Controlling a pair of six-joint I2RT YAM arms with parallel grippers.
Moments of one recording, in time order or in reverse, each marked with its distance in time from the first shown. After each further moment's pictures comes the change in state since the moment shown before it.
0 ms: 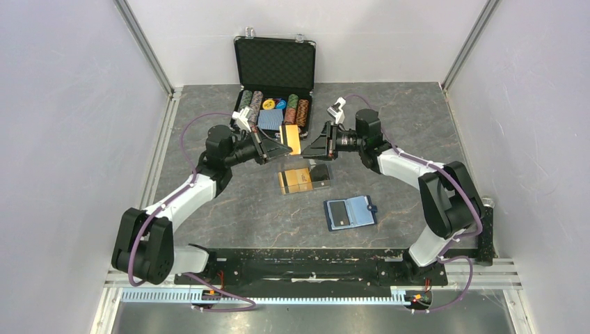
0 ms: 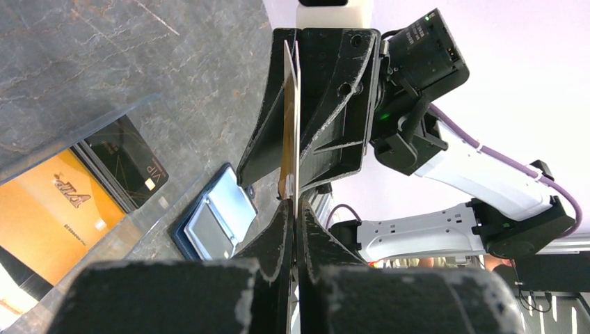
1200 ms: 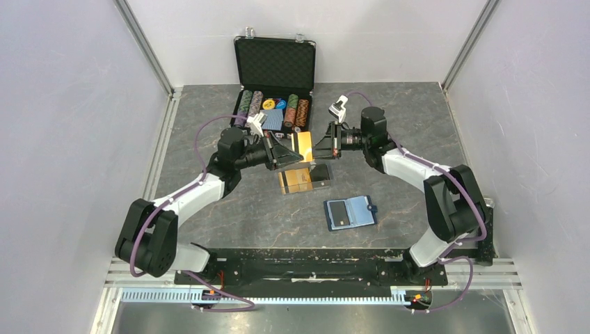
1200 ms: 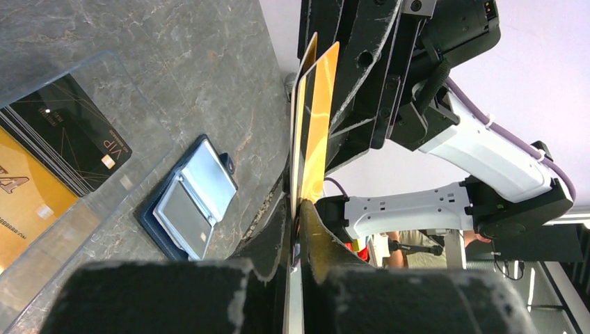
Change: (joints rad) left arm -0.070 0.061 0.002 0.044 0.021 -0.047; right arm -0.042 -0.027 -0.005 0.042 -0.108 0.020
